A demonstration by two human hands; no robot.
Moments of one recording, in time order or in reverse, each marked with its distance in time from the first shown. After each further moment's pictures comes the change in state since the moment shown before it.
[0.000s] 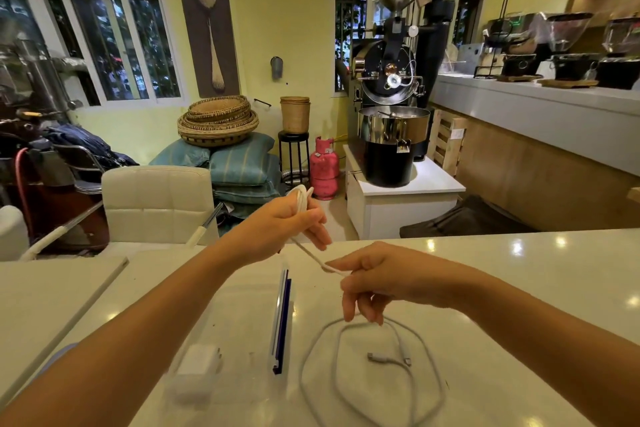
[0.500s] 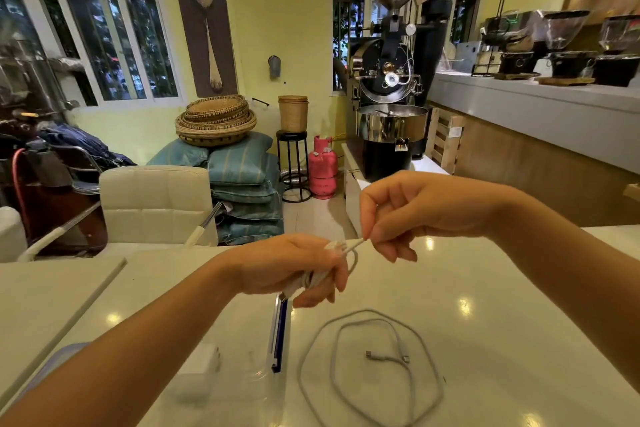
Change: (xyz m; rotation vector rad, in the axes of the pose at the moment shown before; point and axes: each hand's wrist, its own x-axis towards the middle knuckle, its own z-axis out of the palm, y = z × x) left_hand -0.012 -0.002 0.015 -0.561 -0.700 -0.042; right_hand -0.031 -0.049 -0.048 0.025 -0.183 -0.215
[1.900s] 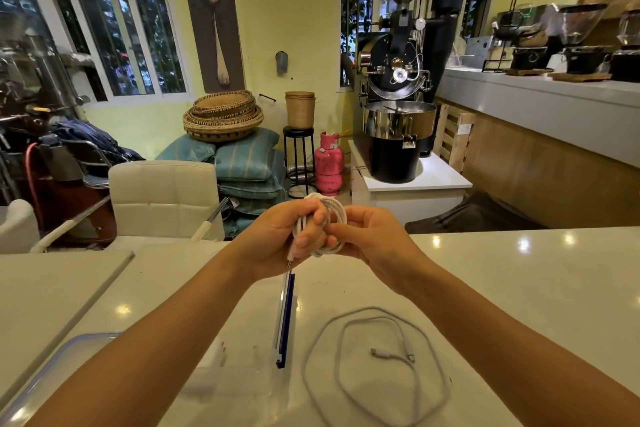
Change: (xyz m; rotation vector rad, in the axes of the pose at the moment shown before) left_hand 0.007 -0.011 -0.021 -0.435 0.302 0.262; right_hand 0.060 0.064 0.043 0.322 0.623 -0.202
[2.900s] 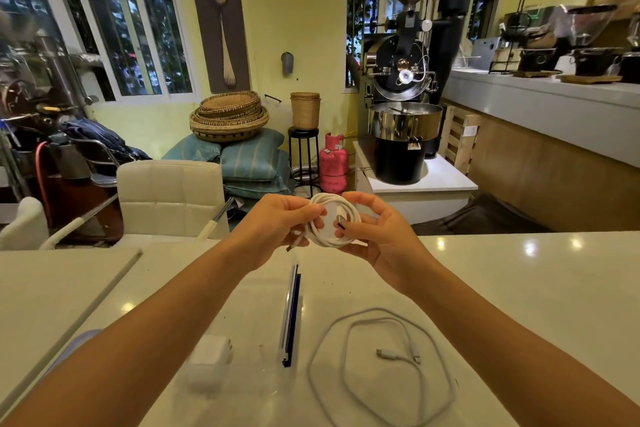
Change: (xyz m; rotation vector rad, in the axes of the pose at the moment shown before) left_hand -0.005 0.014 0.005 0.675 0.640 -0.018; right_hand 0.011 0.013 -0.009 0.274 0.070 0.000
